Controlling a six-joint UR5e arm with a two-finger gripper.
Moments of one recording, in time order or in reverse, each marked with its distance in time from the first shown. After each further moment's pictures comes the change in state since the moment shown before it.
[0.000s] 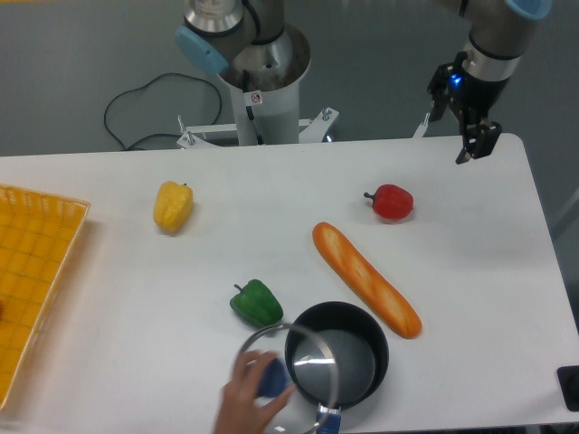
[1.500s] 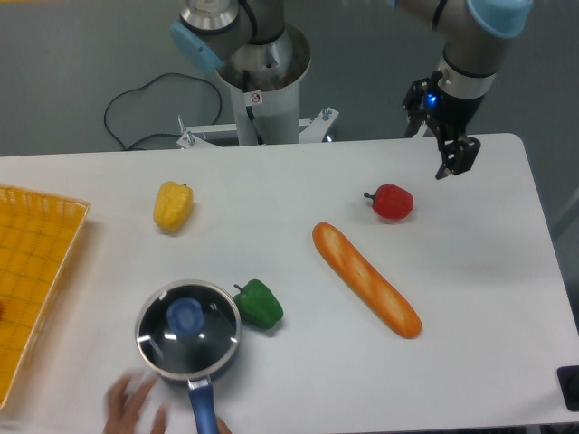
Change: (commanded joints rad) arm -0.077 -0.002 0.000 0.003 -0.003 -0.147
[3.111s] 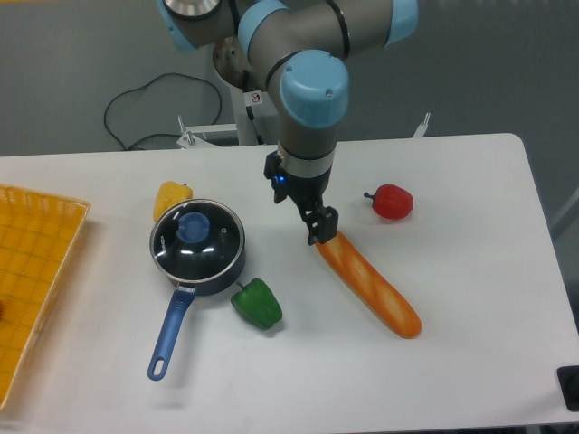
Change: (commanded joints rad) arm -0.443 -0.060 -0.031 0.155 0.009 -0.609
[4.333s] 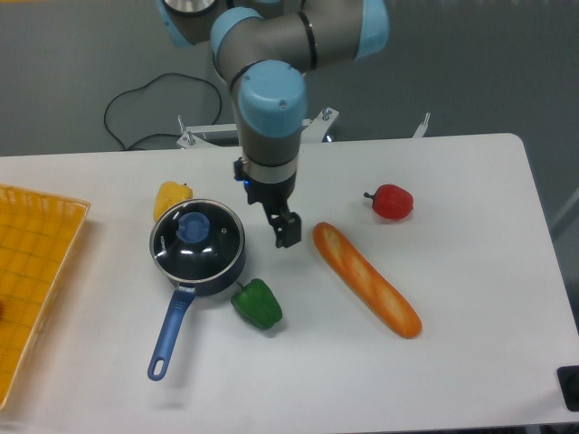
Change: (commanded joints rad) arm -0.150 0.020 -0.049 0.014 0.040 0.122
